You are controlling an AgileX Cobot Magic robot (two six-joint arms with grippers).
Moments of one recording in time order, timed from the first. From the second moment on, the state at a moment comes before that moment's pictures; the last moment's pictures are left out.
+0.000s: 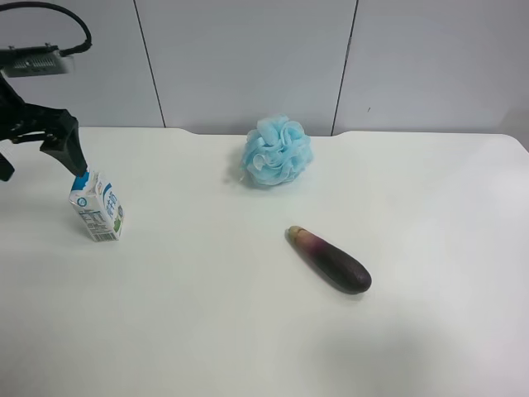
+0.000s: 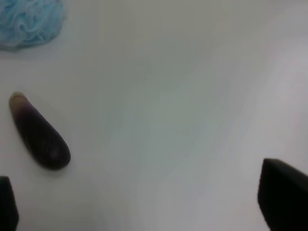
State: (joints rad) left arm -0.02 1.58 -1.17 -0.12 0.97 0.06; right arm 0.08 0.00 -0.51 0.05 1.06 -0.08
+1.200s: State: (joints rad) left arm -0.04 1.93 -1.25 -0.15 0.85 0.04; right arm 0.08 0.00 -0.51 0.05 1.06 -0.08
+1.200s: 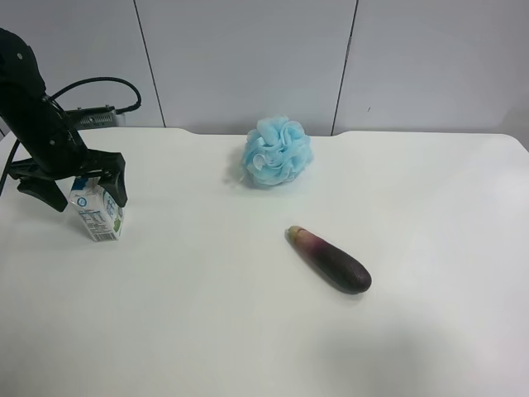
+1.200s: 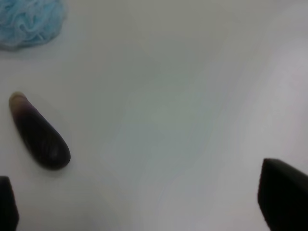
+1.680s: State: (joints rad) left arm -0.04 1.93 -1.25 -0.15 0.83 0.04; right arm 0.08 0.00 -0.51 0.05 1.06 -0.08
